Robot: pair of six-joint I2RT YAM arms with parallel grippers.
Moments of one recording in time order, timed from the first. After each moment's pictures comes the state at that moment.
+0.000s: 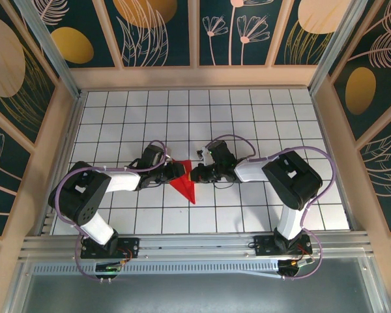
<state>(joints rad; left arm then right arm) -0.53 1.64 0.60 0.23 0.39 -0.85 0.71 1.80 0.80 0.18 -0.60 0.69</state>
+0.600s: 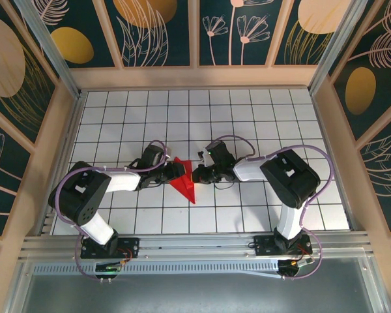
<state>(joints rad) -0.54 1.64 0.60 0.23 0.38 -0.85 0.71 1.82 0.81 0.13 -0.55 0.67</state>
